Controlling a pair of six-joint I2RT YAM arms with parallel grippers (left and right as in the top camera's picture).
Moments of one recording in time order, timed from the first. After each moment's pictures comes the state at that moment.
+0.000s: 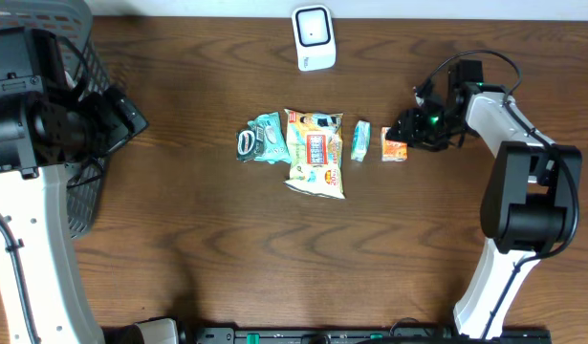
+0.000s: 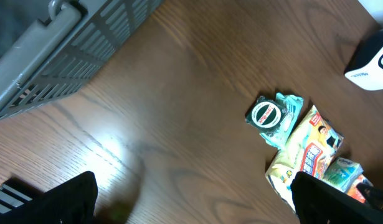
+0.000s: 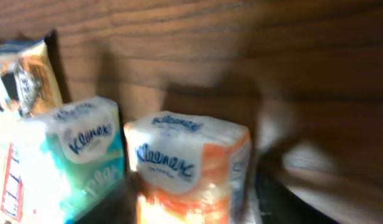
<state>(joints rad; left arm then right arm) 0.17 1.47 1.92 -1.59 0.01 -0.51 -0.05 2.15 1.50 -0.79 -0.53 0.07</state>
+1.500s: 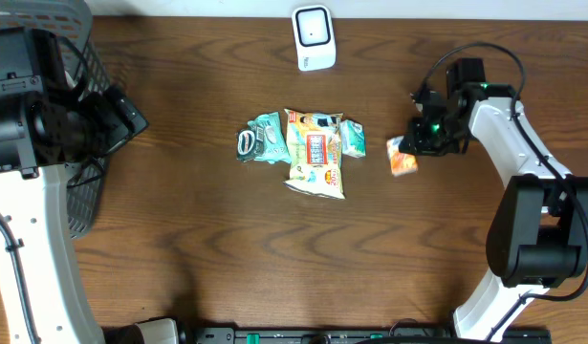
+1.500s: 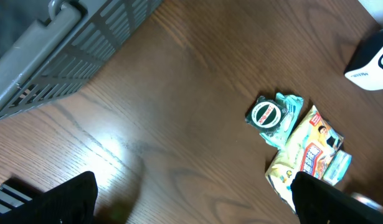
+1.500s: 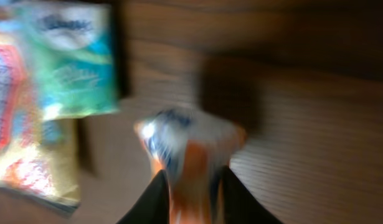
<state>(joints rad) 0.17 1.47 1.92 -1.59 0.01 -0.51 0.00 1.94 1.42 -0.93 -0.33 -0.03</state>
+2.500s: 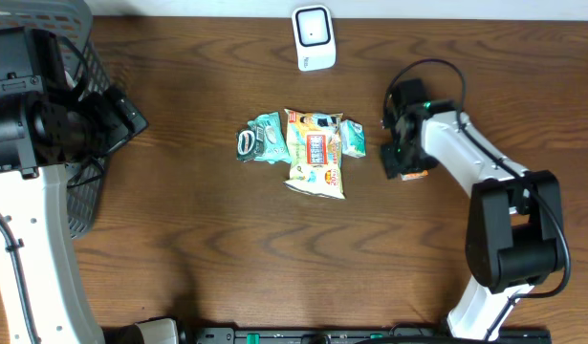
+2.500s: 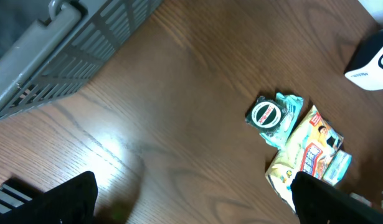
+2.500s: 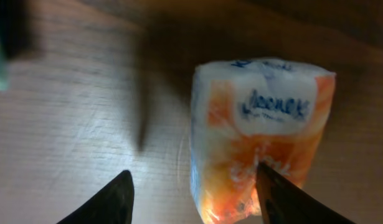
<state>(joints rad) 0.17 1.47 1.92 -1.59 0.01 -0.51 0.22 1.94 1.29 -0.84 0.11 0.01</state>
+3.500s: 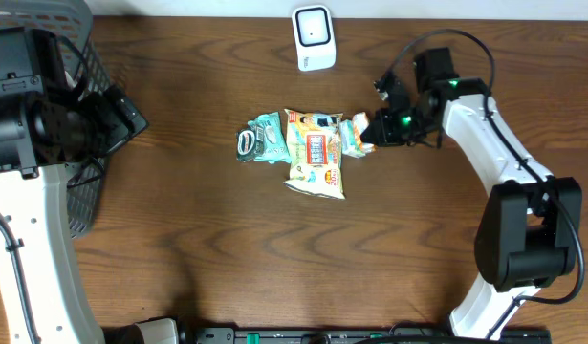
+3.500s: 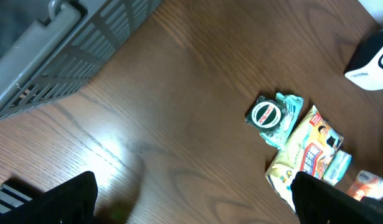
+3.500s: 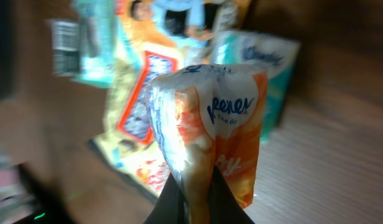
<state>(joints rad) 0.17 1.47 1.92 -1.59 0.01 -0.51 0.11 1.93 1.45 -0.86 -0.65 -0.03</state>
